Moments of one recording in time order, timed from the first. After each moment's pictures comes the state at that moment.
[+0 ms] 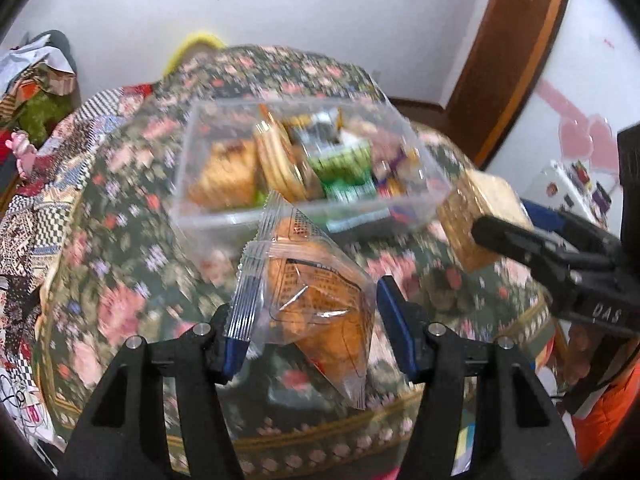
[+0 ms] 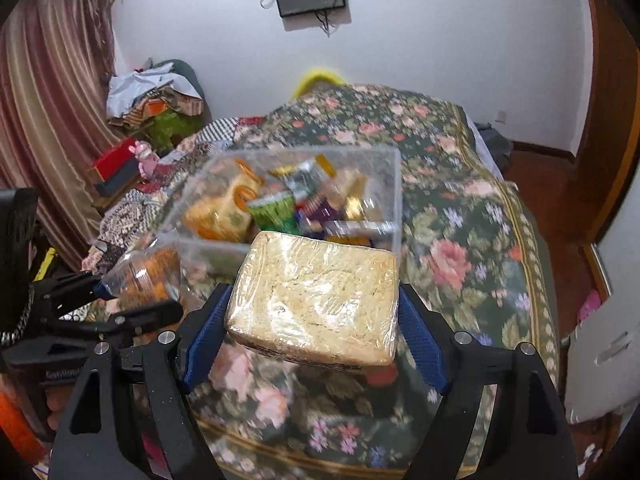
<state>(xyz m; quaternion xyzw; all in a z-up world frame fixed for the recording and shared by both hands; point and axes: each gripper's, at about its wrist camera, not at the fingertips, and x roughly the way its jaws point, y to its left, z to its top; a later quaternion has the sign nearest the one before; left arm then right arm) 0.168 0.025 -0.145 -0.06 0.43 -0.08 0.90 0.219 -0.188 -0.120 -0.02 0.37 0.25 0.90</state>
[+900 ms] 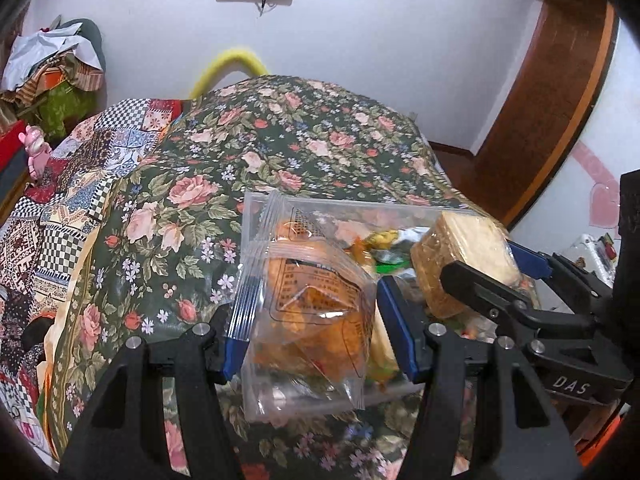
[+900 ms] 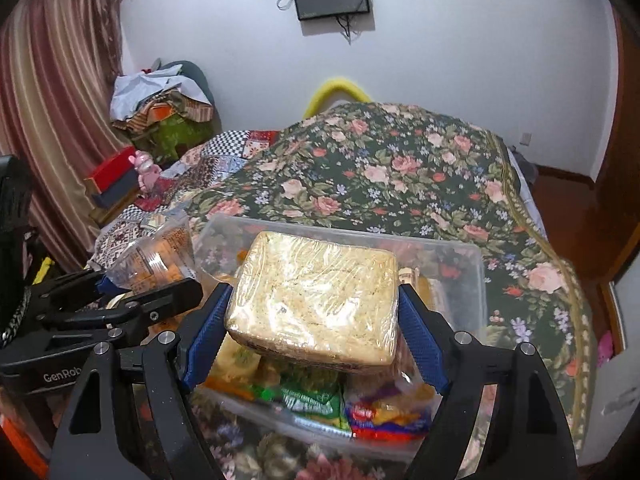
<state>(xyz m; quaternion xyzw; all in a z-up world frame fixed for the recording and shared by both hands) 0.282 0.086 -0.137 -0.10 0.40 -0.02 0.91 0.315 -0.111 -0.122 -0.03 0.36 0.26 0.90</state>
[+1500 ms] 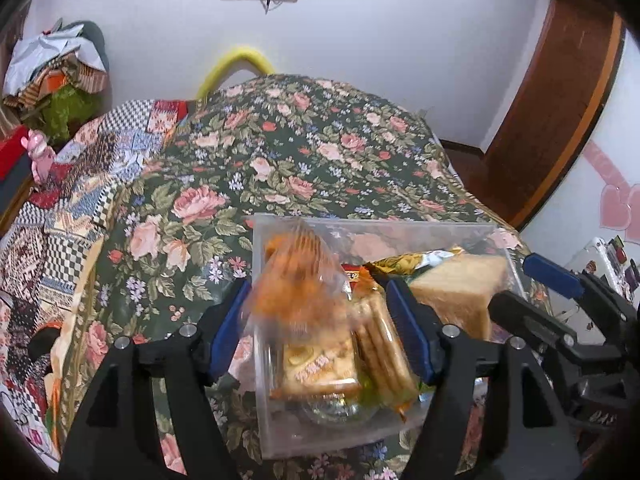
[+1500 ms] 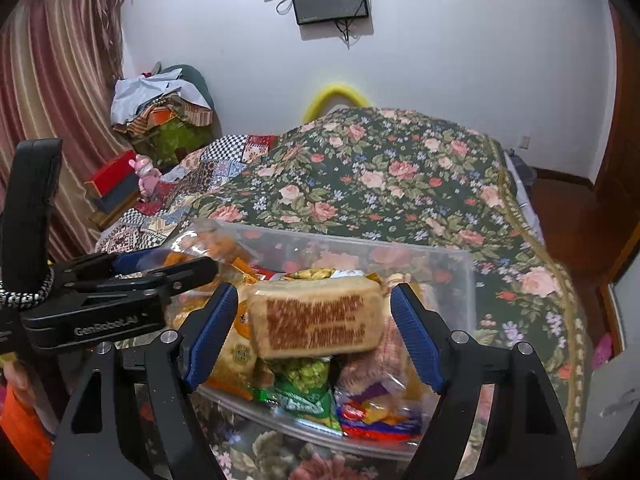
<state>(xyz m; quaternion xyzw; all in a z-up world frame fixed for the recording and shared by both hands) 0.298 0.092 -0.131 -0.09 0.40 -0.01 0.91 0.309 -0.120 -0.105 -0.03 0.35 0.27 0.90</state>
